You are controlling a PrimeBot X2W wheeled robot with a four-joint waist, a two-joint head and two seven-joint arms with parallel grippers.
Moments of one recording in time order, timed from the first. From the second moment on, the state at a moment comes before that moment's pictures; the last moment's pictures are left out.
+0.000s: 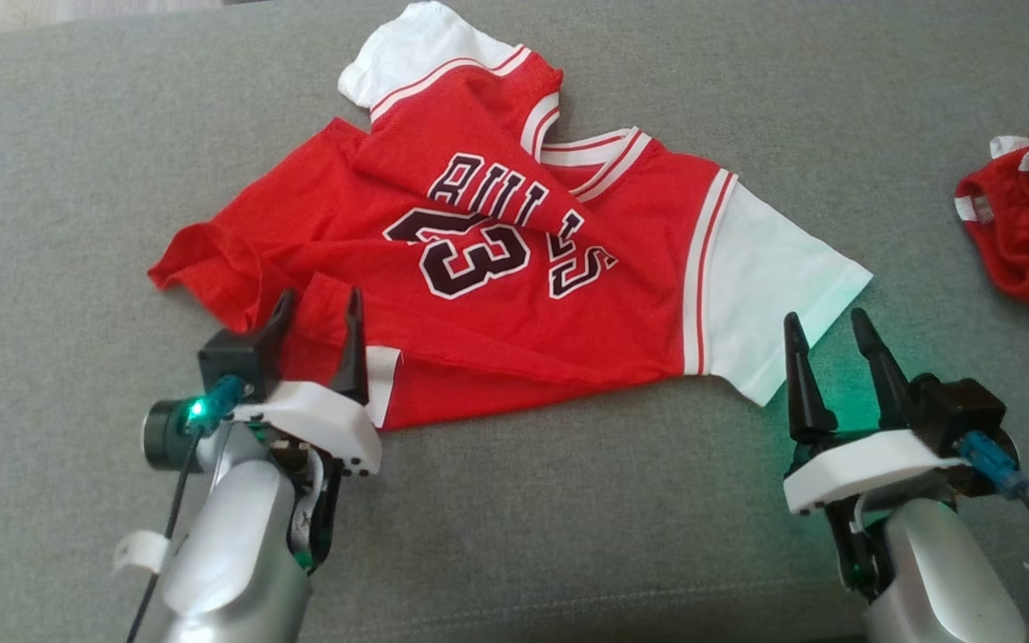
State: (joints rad) left arm -0.37 0.04 -0.28 0.57 -0.23 0.07 -0.25; right arm -0.22 -0.05 0.05 0.48 0.16 0.12 -0.26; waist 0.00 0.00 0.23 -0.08
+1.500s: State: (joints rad) left arm -0.28 0.04 -0.27 0.57 -0.32 0.07 -0.25; right arm -0.24 -0.05 0.06 0.50 0.21 0.12 -0.26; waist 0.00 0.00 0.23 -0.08
